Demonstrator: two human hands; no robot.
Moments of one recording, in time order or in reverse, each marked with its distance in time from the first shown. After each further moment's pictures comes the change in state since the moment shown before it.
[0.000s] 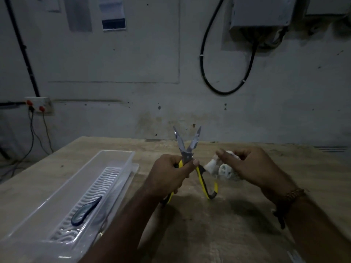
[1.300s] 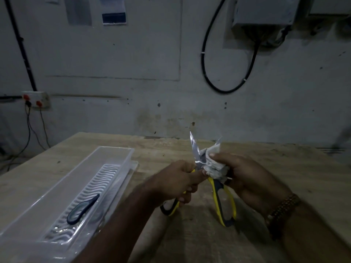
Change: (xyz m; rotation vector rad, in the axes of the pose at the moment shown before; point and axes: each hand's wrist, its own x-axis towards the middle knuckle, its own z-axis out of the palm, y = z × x) left_hand -0.015 0.023 0.000 -0.224 -0.493 -0.161; right_hand -0.013 -0.015 0.034 0.513 -0.148 0.262
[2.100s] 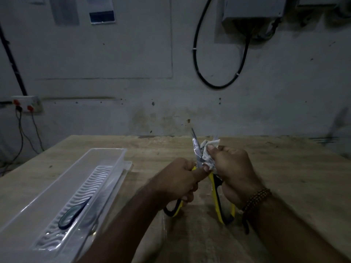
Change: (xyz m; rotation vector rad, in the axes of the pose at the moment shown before) left_hand 0.009 0.004 0.021 0.018 0.091 -0.020; right_hand 0.006 0.007 0.021 0.121 0.349 -0.084
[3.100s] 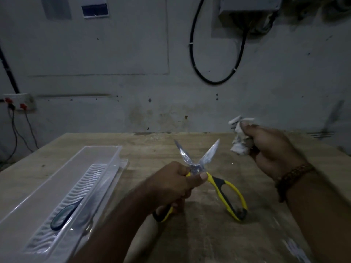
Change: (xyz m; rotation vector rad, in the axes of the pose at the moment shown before) left_hand -0.009 -0.005 -0.005 0.200 -0.026 -0.070; right_hand 0.070 -0.020 -0.074 0.085 -0.063 -0.029
